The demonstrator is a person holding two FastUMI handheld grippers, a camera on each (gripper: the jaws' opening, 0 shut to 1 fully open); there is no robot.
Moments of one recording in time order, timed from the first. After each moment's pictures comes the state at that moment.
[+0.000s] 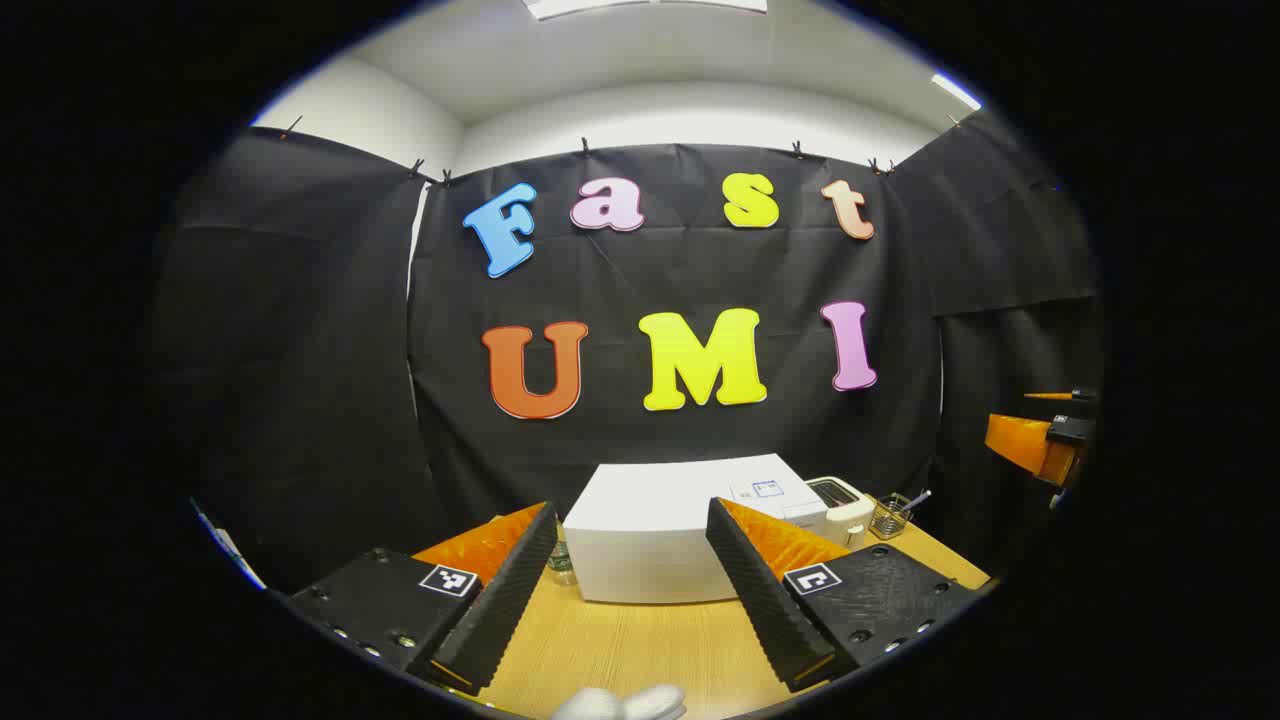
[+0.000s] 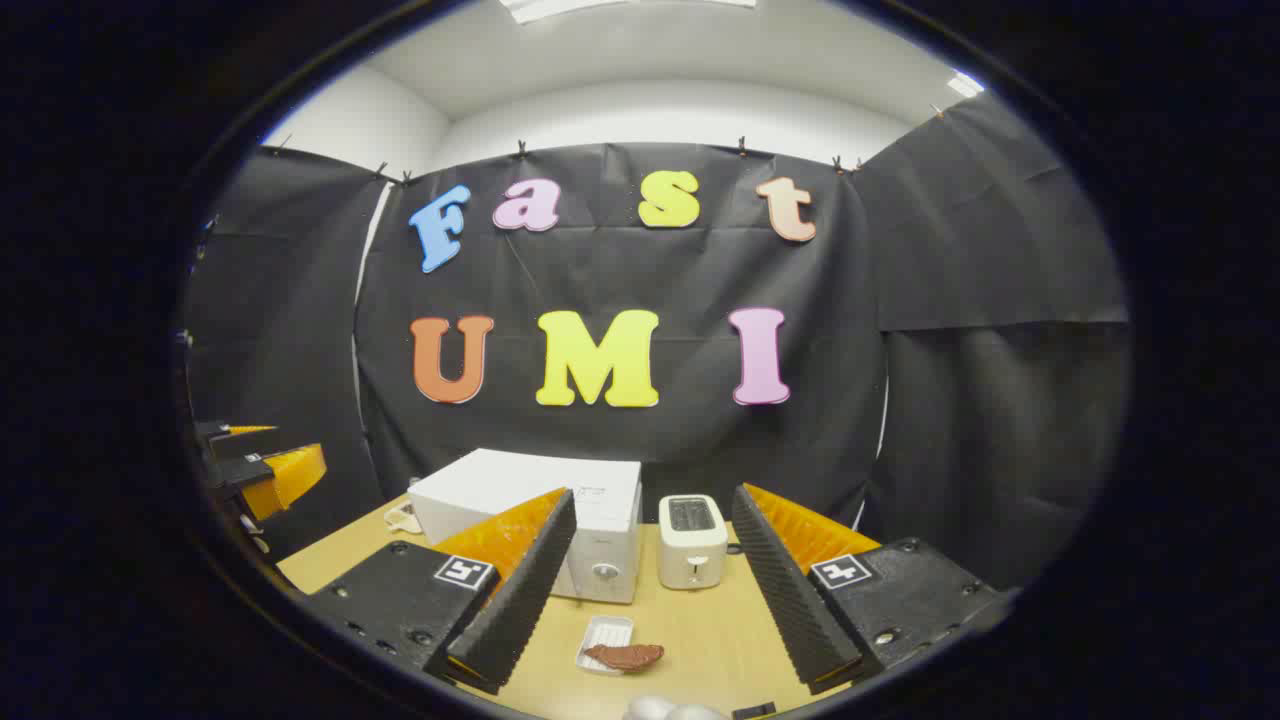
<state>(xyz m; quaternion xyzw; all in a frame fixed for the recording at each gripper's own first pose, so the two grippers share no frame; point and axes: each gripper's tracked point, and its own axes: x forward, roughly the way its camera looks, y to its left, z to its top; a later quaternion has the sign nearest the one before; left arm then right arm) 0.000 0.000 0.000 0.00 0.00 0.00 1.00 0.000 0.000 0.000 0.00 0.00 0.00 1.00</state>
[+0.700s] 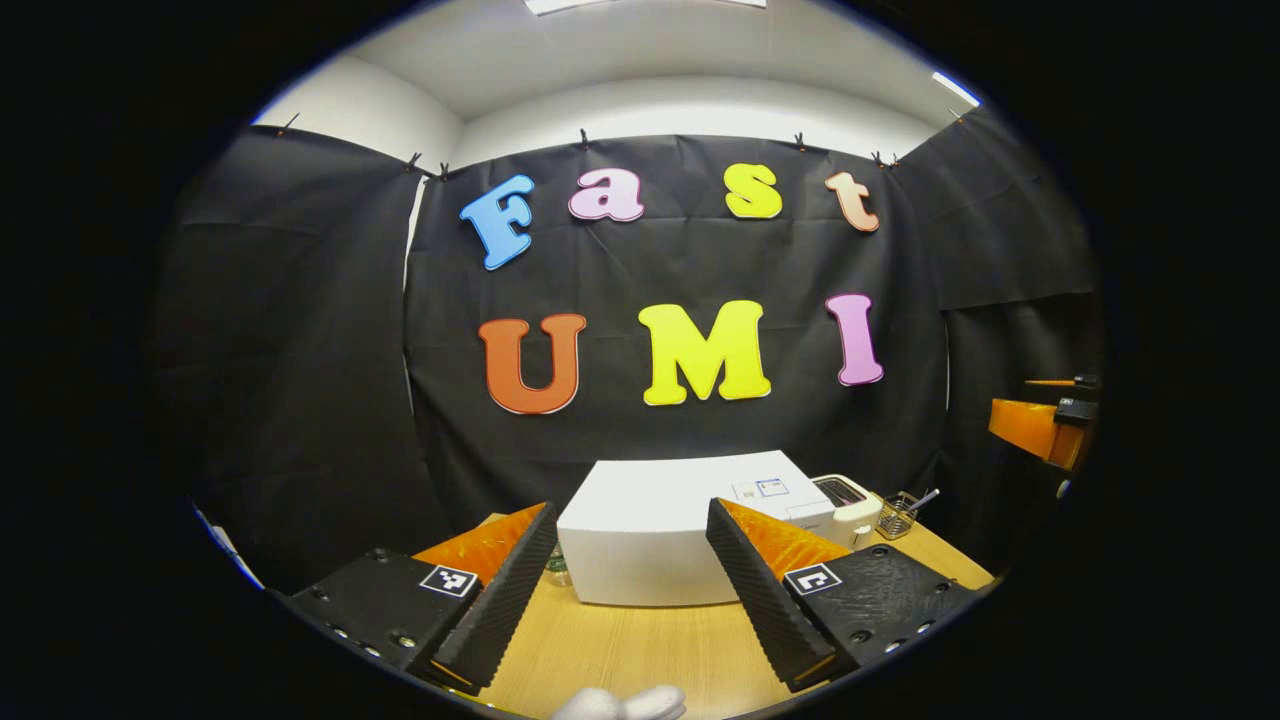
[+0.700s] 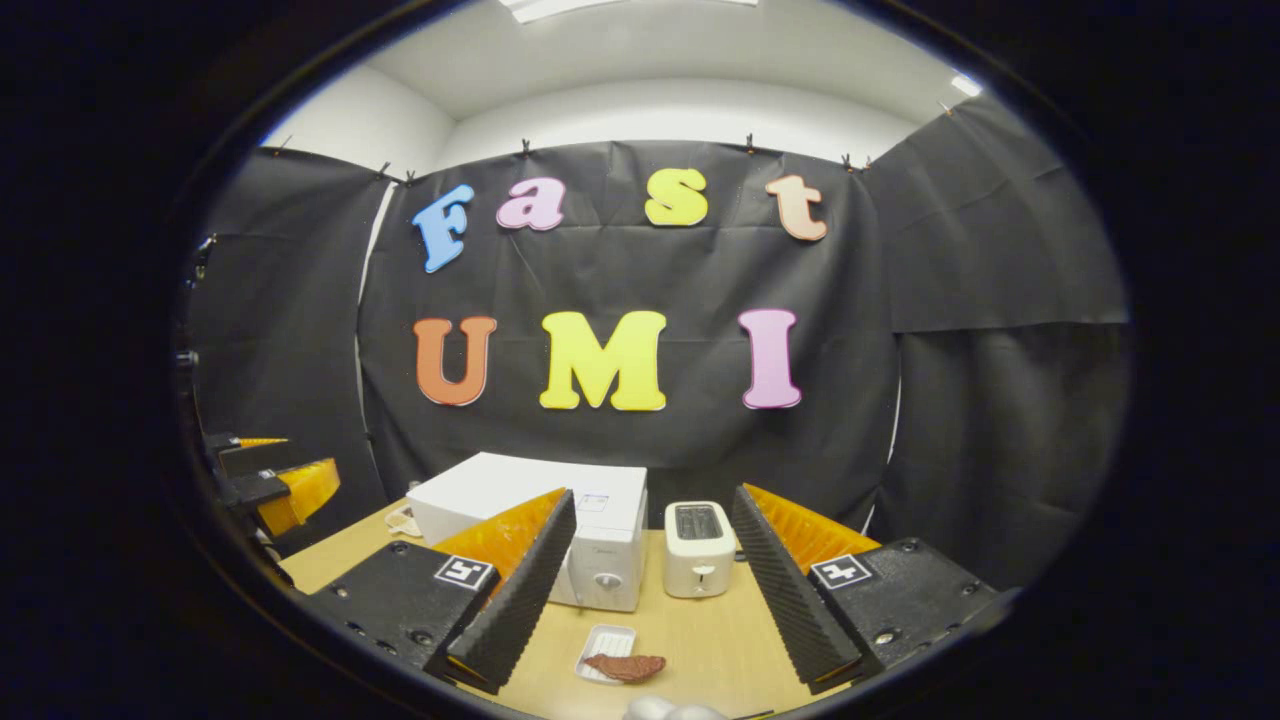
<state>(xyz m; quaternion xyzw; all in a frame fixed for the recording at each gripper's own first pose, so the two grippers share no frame) 0.026 -0.015 -0.020 -0.01 0.01 -0.01 1.00 0.026 0.000 0.004 0.00 0.00 0.01 1.00</state>
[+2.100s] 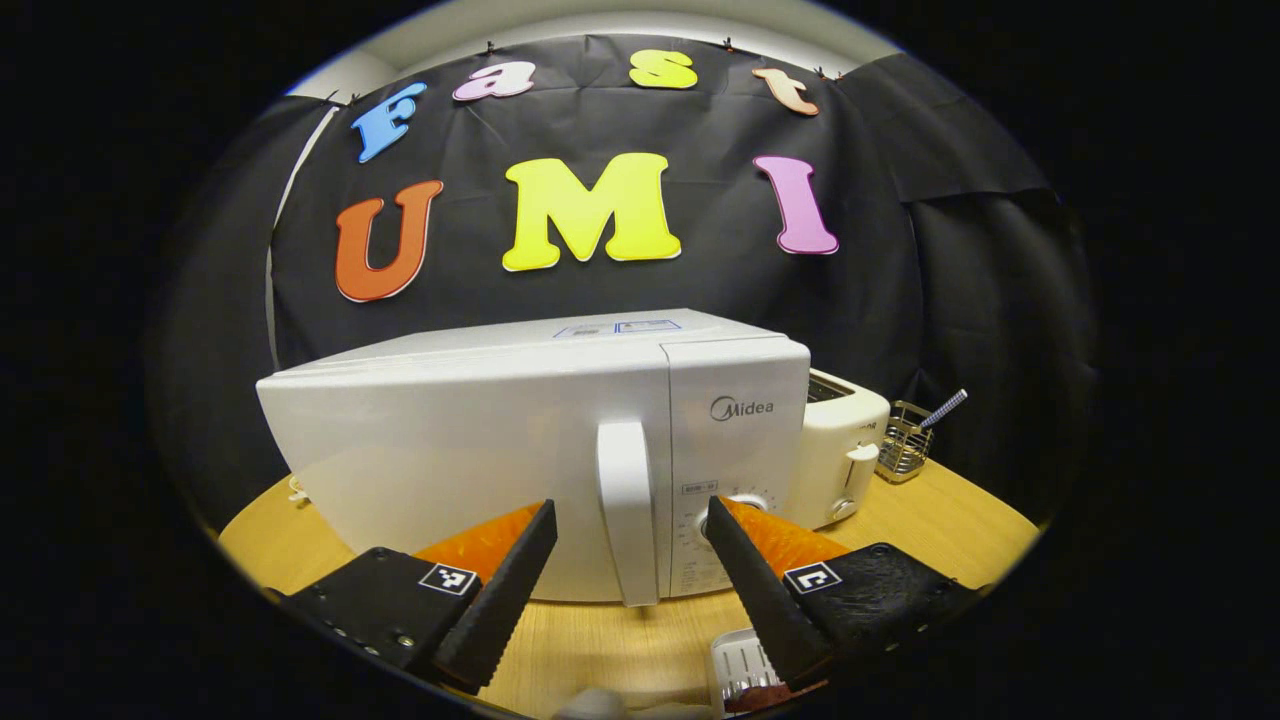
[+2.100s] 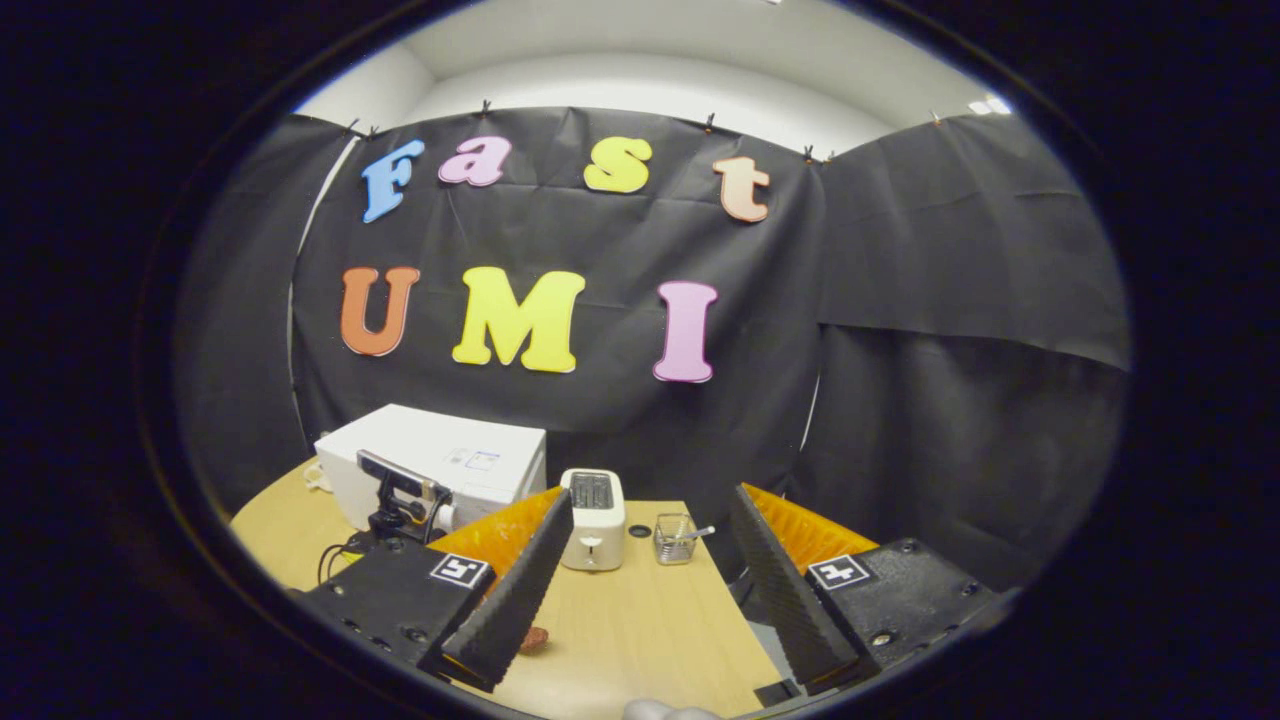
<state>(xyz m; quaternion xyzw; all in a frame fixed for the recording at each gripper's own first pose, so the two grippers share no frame) 0.220 -0.210 -0.247 0.00 0.10 -0.09 0.99 0.014 -0.108 -0.012 -0.05 0.05 -0.10 0.99</state>
